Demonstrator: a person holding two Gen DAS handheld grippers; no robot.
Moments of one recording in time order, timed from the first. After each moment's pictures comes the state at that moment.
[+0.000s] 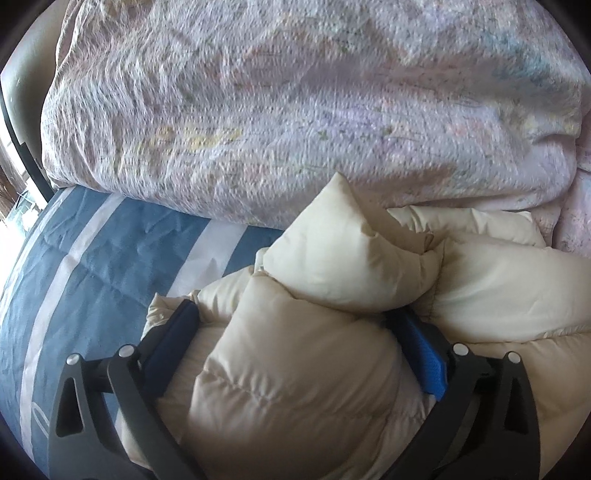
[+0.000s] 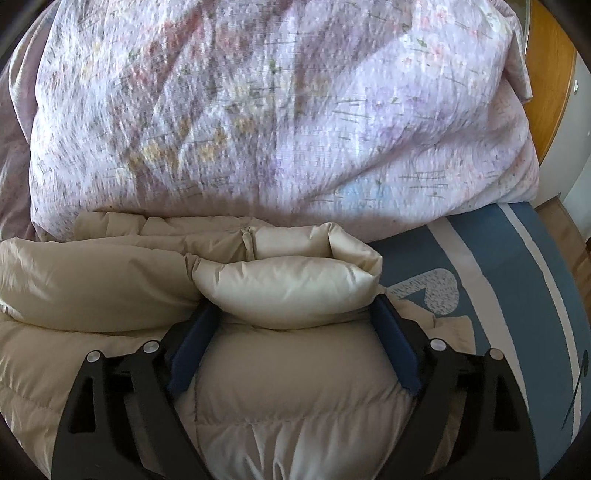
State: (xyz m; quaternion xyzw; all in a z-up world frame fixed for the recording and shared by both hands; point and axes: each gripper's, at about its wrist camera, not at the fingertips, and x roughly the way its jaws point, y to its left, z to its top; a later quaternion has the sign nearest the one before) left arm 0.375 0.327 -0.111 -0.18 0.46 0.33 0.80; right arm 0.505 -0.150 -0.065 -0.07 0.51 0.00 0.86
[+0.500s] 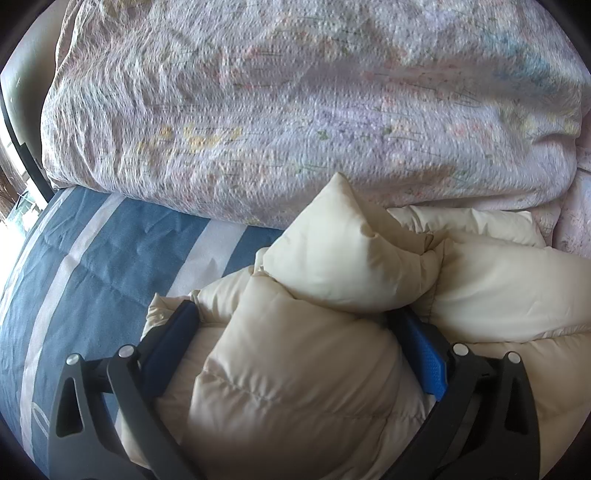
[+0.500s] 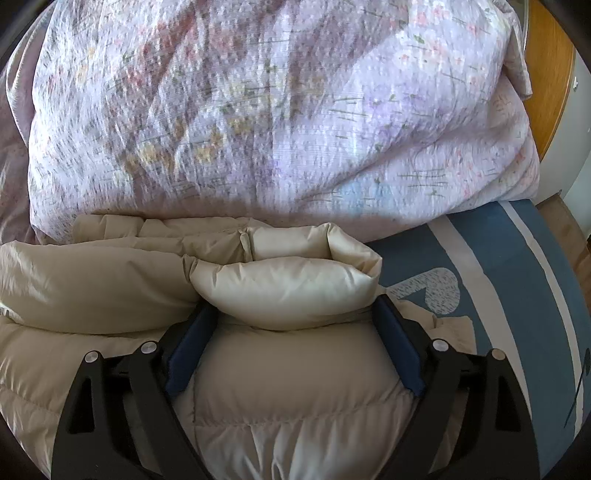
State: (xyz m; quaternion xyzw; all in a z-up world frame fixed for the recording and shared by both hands) left arm 0.375 0.323 -0.100 -0.18 0.47 0.32 0.80; right arm 0.500 -0.157 -0.059 -0.06 0.51 -0.01 0.86
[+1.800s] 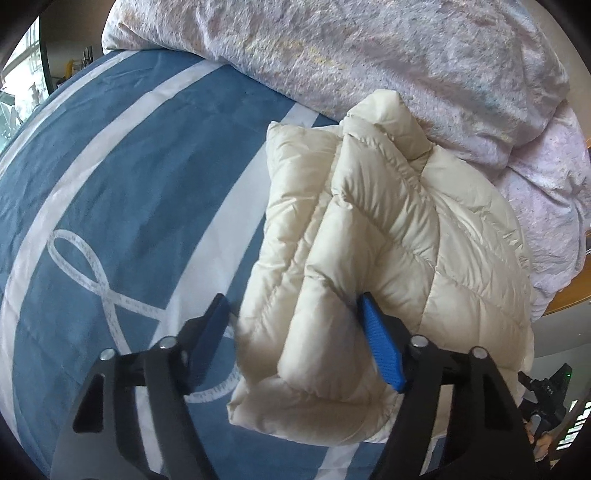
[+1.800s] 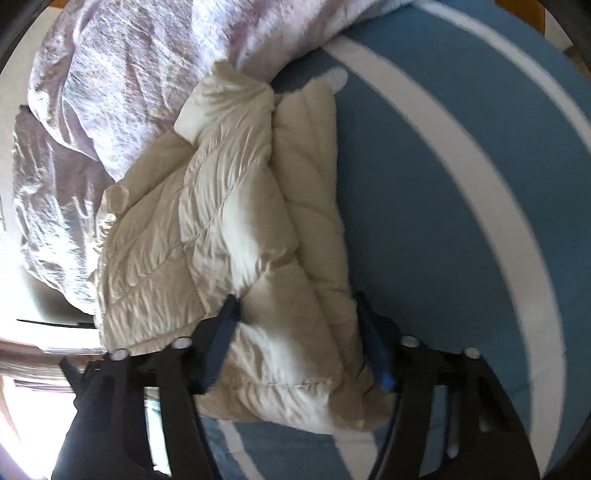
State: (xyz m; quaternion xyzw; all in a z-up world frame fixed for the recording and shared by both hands) left arm 0.233 0.372 -0.031 -0.37 0.50 0.23 0.74; right arm 0.401 -0.267 -0.034 0.22 0.66 0.08 0.72
